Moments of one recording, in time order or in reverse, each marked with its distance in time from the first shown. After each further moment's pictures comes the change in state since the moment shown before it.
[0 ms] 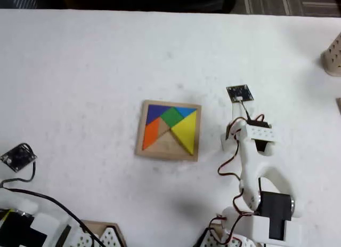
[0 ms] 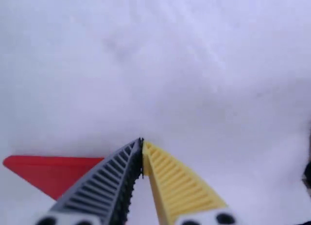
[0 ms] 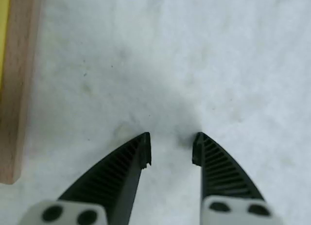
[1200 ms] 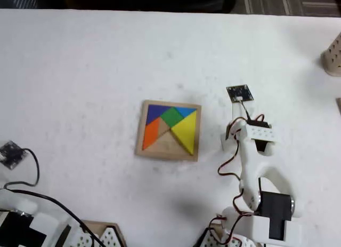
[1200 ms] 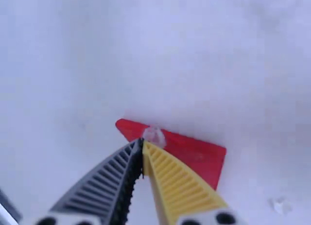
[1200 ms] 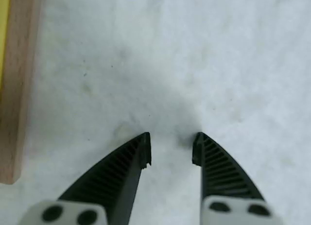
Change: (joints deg) left arm -0.1 0.3 4.7 -29.1 5.5; right arm 0.0 0.0 0.0 0.0 0.0
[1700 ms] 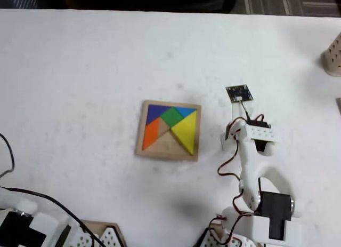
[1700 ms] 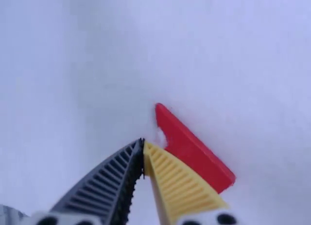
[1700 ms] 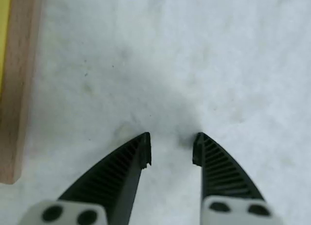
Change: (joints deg) left arm 0.0 0.0 -7.3 3.6 33.1; right arm -0.2 0.0 0.0 0.0 0.0
